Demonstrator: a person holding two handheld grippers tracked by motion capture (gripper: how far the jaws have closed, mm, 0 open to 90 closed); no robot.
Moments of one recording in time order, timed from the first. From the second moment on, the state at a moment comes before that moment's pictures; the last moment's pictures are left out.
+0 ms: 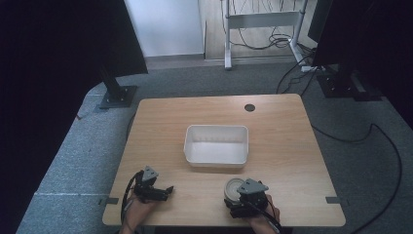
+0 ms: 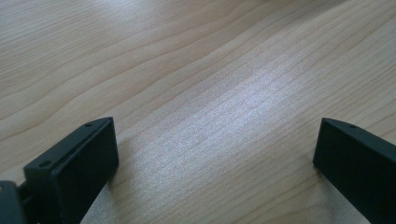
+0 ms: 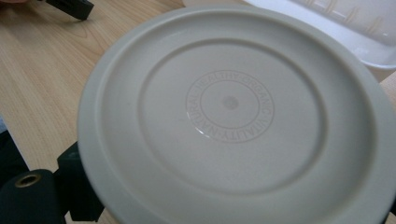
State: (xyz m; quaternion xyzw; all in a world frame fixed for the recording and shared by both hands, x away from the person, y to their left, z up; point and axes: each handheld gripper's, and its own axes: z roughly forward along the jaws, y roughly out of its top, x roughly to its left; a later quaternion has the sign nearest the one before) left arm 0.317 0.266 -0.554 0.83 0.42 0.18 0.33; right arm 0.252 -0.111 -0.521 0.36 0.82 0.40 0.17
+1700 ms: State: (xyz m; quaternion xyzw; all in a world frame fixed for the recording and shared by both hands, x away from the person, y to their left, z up) left arm 0.317 0.266 -0.554 0.83 0.42 0.18 0.33; right arm 0.292 -0.089 -0.493 0.36 0.82 0.41 0.18
